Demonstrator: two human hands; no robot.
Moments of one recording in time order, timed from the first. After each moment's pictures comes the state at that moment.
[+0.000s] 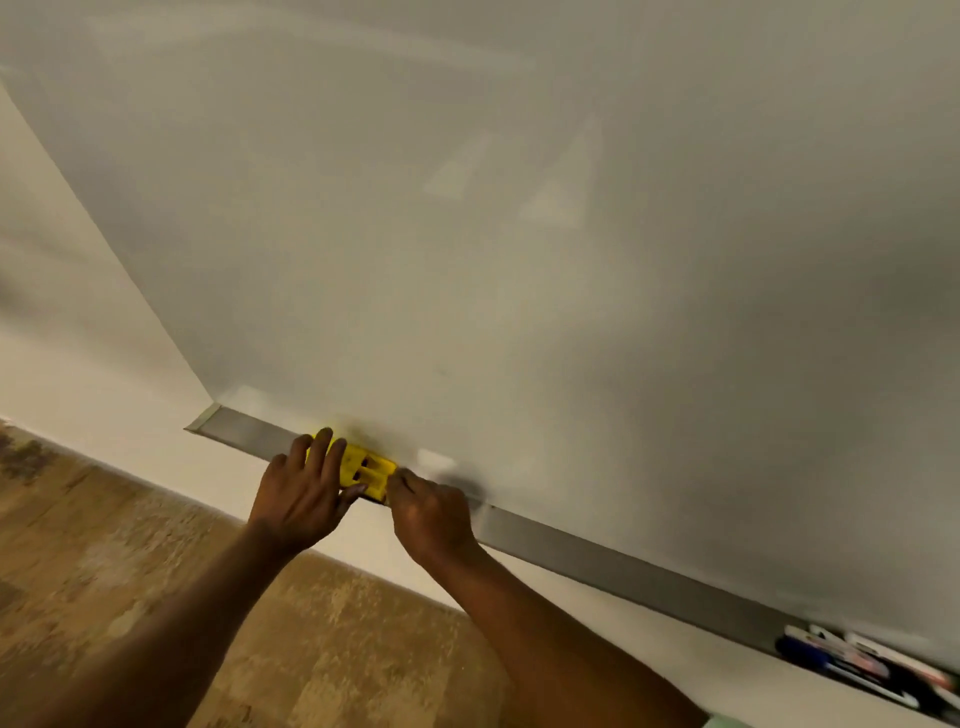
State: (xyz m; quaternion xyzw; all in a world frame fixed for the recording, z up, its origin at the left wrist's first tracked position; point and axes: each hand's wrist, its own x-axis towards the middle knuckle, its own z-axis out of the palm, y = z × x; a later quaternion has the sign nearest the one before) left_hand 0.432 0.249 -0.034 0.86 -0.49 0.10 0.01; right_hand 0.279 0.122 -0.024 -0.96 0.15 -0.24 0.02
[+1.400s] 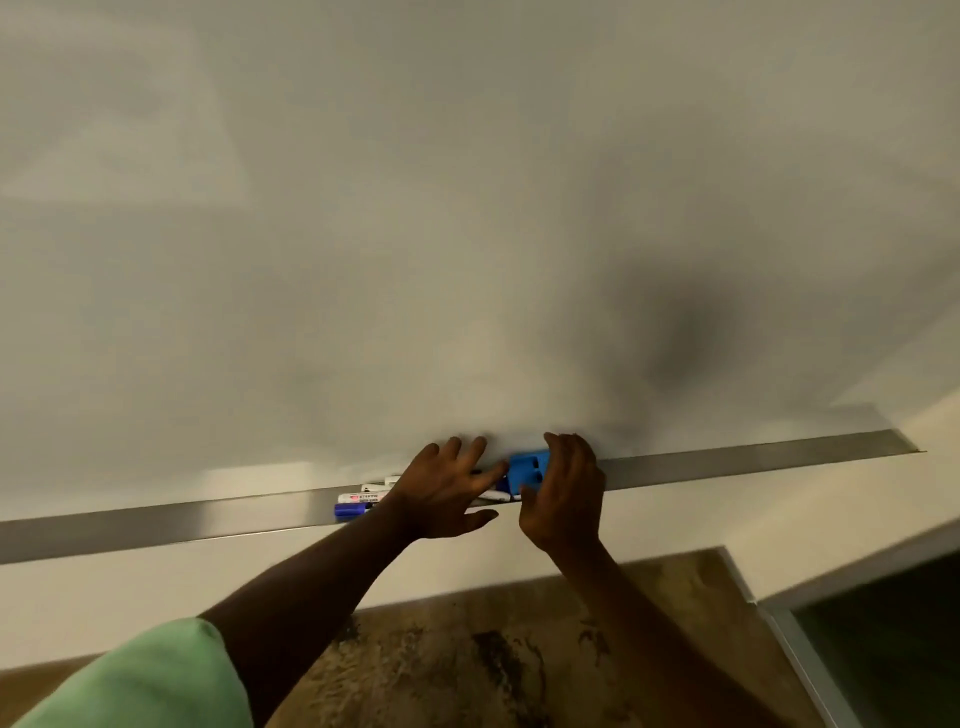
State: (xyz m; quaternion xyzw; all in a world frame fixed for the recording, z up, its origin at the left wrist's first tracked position) left_hand -0.173 -0.114 -0.017 0.52 -0.85 0.12 0.03; right_hand -0.368 -0.133 -0.010 -0.78 0.57 -0.24 0.00
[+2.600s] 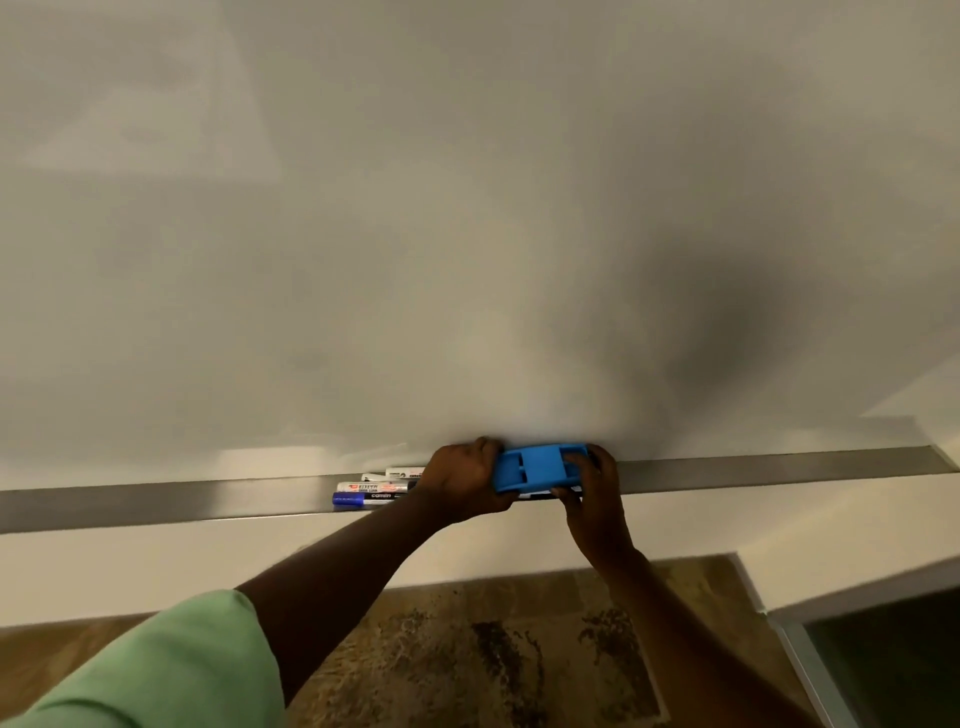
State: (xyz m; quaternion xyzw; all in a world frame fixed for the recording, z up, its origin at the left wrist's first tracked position) left_hand -0.199 -0.133 -0.025 0.60 -0.77 -0.05 0.20; right_hand -0.413 -0.164 -0.048 -0.79 0.49 -0.32 0.17
